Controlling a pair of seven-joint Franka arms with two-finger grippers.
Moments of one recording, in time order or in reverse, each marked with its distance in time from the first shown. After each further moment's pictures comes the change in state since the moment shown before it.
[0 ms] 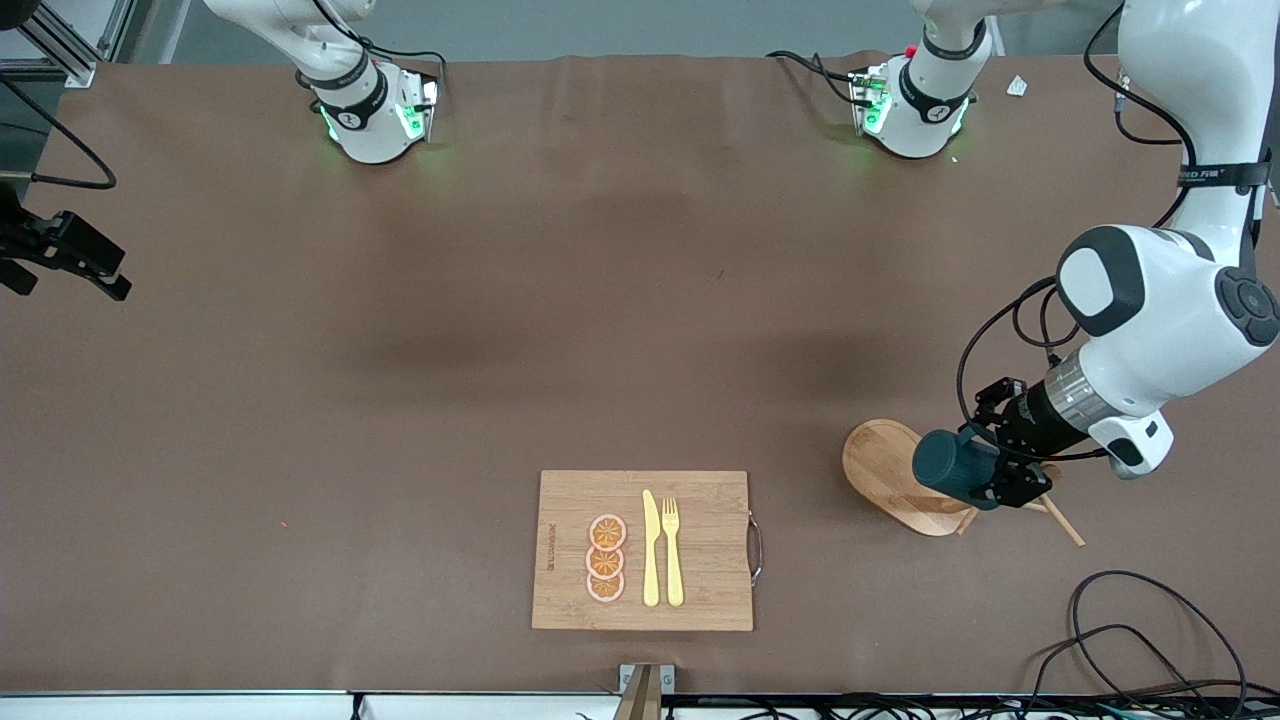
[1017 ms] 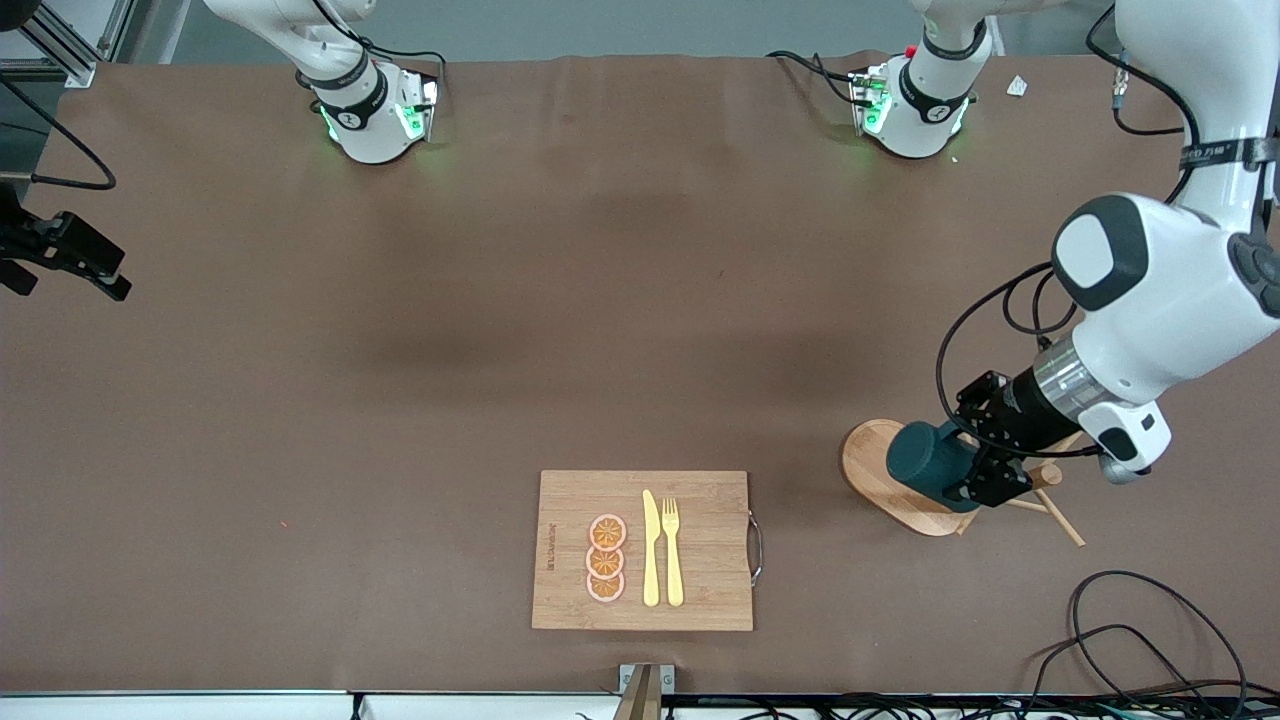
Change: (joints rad) left arm -0.007 -0.048 -0.097 0.131 0.030 -0.127 0.000; right arm 0.000 0.000 -0.001 -0.001 0.000 0.001 0.000
